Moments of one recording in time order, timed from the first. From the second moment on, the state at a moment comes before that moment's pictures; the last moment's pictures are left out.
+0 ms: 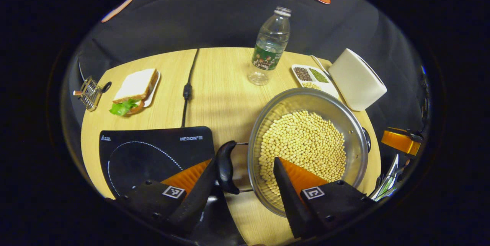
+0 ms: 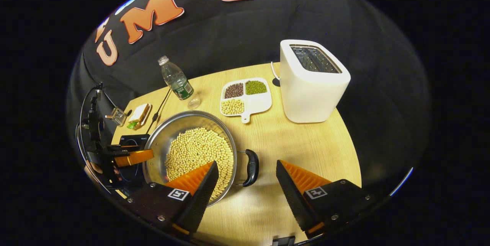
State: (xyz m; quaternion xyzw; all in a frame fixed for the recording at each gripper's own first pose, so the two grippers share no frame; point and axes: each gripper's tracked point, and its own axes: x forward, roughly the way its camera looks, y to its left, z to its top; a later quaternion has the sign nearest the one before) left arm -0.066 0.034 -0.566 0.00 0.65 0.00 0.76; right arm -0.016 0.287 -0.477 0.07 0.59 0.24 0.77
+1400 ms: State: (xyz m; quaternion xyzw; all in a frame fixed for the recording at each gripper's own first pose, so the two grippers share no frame) left arm -0.053 0.021 -0.625 0.04 0.66 0.01 0.75; right arm -0.046 0.283 -0.571 0.07 0.68 0.16 0.71
